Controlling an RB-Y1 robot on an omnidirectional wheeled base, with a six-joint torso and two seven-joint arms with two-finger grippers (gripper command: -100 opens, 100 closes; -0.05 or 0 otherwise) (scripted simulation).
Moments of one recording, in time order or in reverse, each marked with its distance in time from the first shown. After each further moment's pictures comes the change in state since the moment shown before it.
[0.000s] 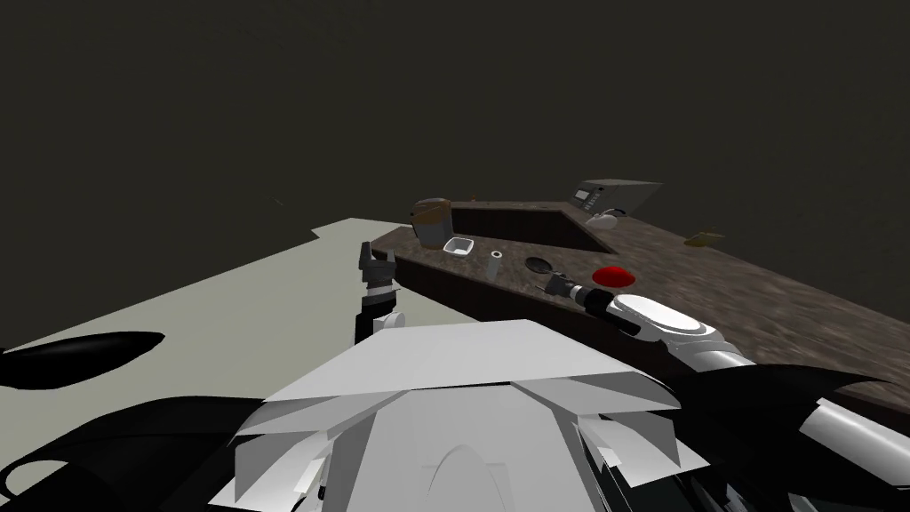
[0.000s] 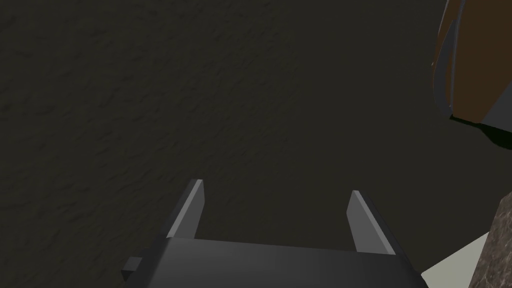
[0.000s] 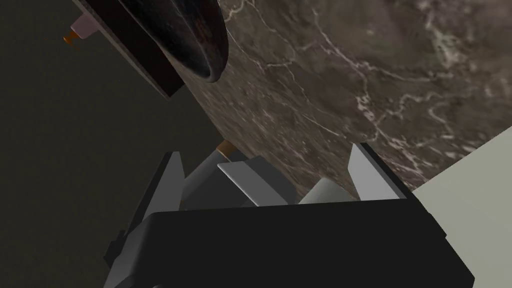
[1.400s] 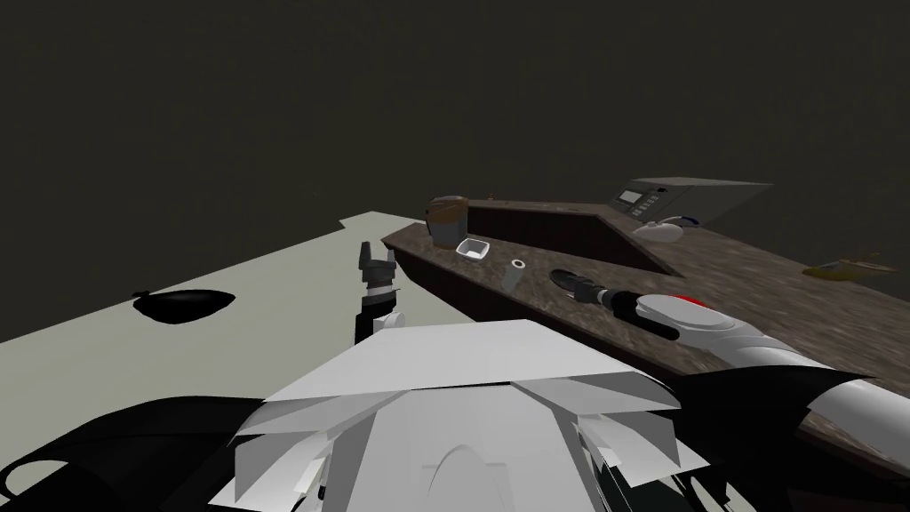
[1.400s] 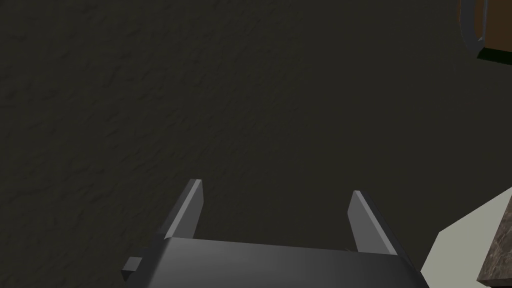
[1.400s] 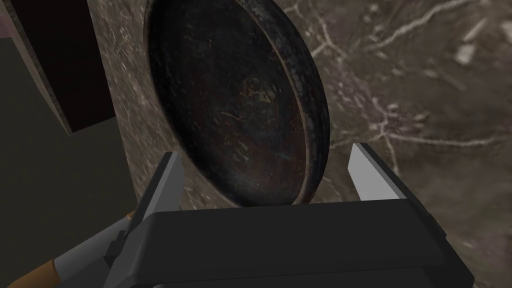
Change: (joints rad) left arm 0.000 0.000 0.000 0.000 0.000 0.000 0.000; right arm -0.035 -0.149 0.057 0.266 0.150 0.034 0.122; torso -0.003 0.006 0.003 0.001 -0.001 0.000
